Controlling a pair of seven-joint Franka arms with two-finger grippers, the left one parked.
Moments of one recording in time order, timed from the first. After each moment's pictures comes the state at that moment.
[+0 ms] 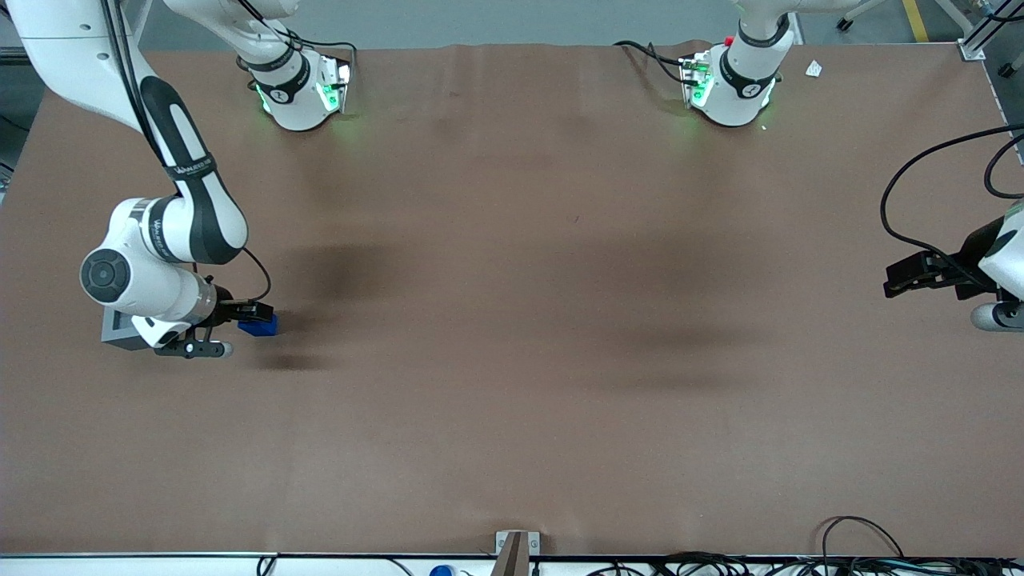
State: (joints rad) arm -0.03 0.40 0.02 -2.03 0.02 2.32 0.01
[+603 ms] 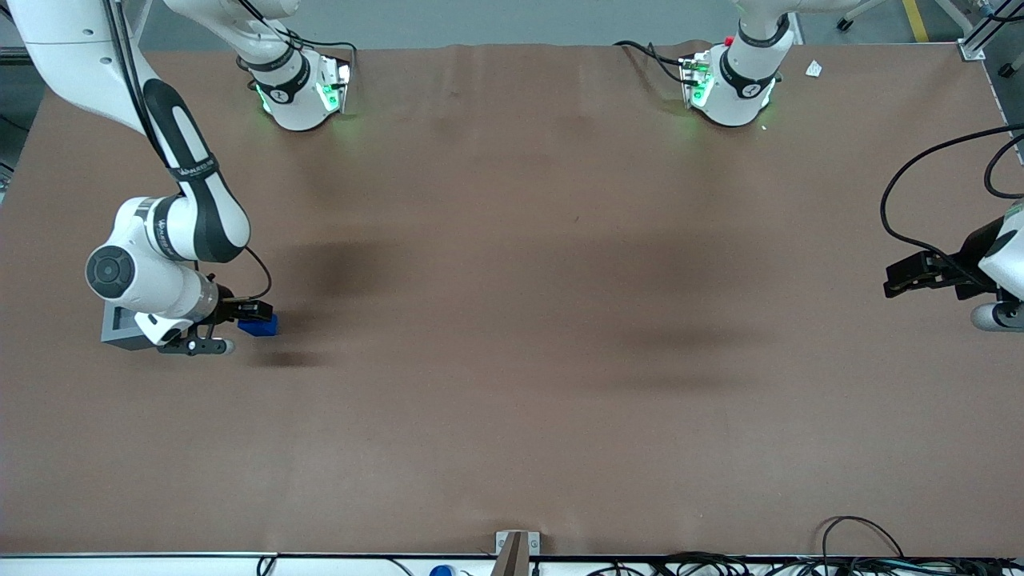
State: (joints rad) arm -0.03 0.40 0.01 -2.05 0.02 2.35 -0.02
